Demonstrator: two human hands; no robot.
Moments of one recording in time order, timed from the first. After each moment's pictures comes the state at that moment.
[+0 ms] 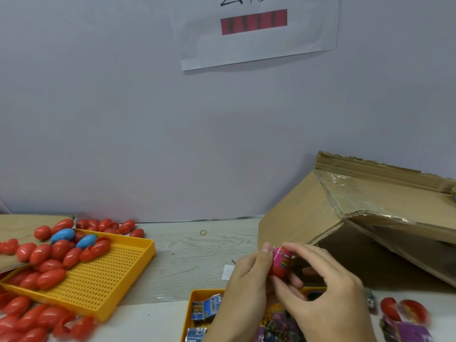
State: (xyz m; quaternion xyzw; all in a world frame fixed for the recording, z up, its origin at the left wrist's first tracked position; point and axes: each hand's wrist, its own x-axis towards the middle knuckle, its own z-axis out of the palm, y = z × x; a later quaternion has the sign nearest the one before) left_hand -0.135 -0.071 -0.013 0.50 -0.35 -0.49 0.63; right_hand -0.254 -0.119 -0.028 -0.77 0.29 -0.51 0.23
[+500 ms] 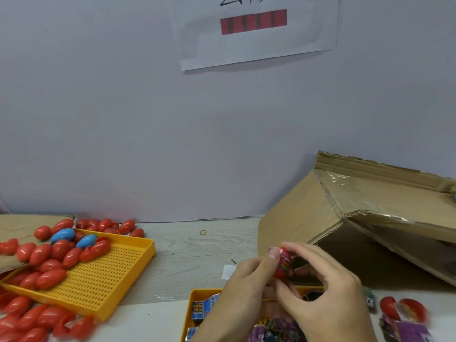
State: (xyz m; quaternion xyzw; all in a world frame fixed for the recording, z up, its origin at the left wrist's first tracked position) left_hand -0.129 -0.064 -0.009 0.50 -0.37 -0.52 0.58; right_hand -0.254 -0.120 -0.030 -0.77 0.28 -0.50 0.27
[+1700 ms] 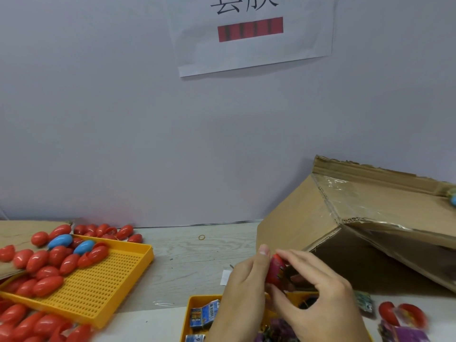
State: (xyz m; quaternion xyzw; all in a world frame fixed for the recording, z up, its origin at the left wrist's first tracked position) left_hand -0.138 -0.065 -0.002 0.63 -0.38 -0.39 0.55; right_hand -0.255 -0.121 -0.029 -0.79 0.29 -0.47 0.26
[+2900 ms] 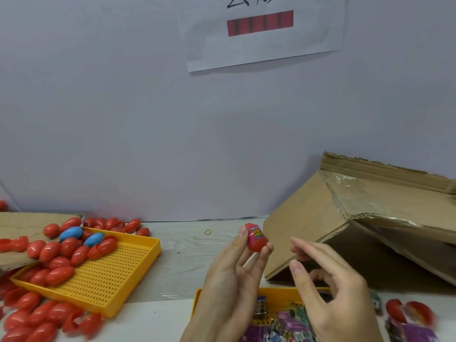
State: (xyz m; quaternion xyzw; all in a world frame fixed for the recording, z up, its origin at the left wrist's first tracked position) left_hand -0.123 -0.061 0.012 0.33 -0.06 -0.53 0.78; right_hand -0.251 -0.116 -0.023 -0.72 0.29 -0.53 0.34
